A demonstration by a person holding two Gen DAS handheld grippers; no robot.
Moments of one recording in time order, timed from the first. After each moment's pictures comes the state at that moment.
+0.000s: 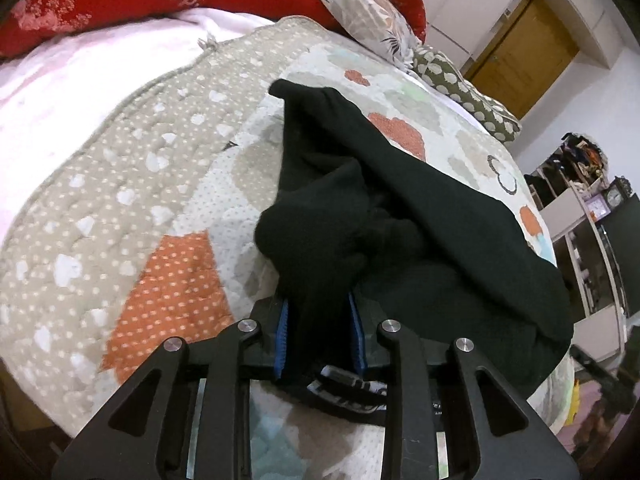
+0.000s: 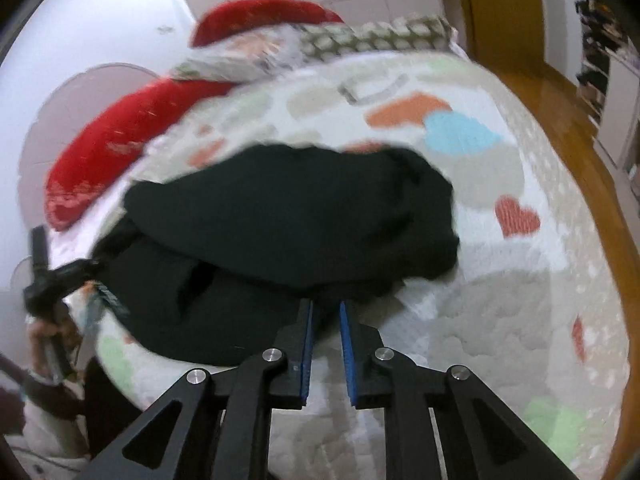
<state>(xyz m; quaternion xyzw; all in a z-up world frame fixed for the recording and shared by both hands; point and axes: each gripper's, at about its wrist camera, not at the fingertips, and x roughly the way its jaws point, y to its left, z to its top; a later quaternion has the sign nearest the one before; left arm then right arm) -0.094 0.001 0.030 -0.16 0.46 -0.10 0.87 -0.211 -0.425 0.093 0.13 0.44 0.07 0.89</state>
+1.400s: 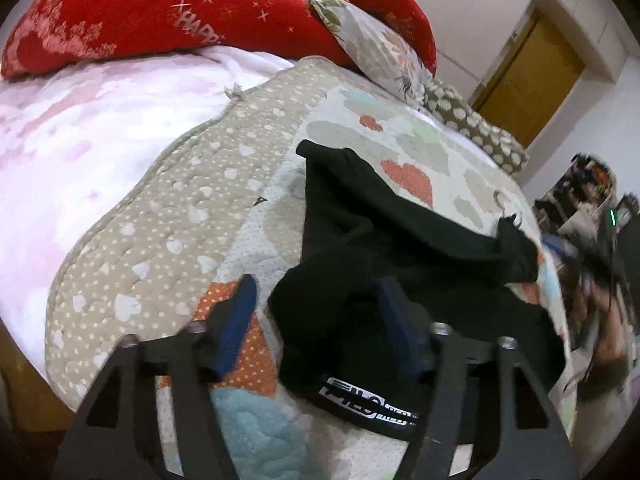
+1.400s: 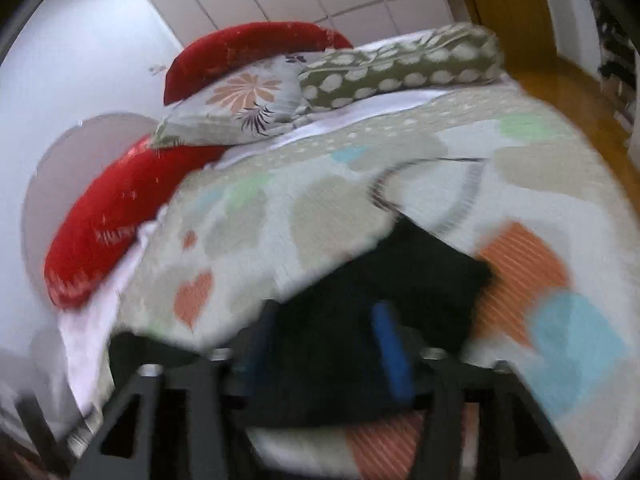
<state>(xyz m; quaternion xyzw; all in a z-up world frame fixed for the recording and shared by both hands) -0.096 0.022 0.061 -0.17 0.42 -0.07 0.89 0.000 -0.453 0.099 0.18 0.41 0.08 0.89</state>
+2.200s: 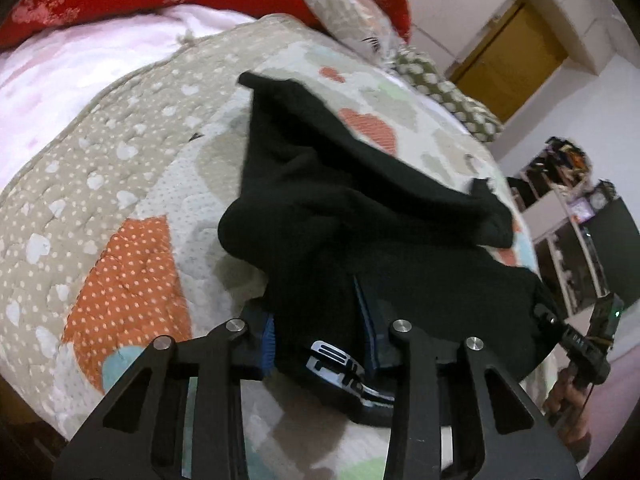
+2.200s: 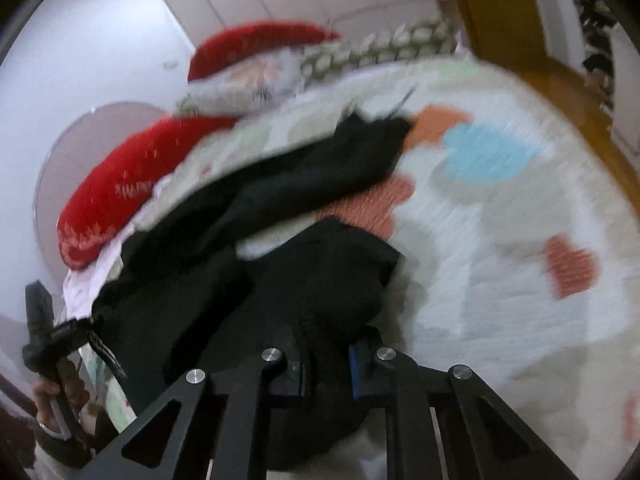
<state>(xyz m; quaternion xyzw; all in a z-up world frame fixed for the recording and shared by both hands) -0.102 -0.019 0.036 -0.18 0.45 -0.14 0.86 -0.159 -0.454 0.063 0.18 0.38 0.08 0.90</state>
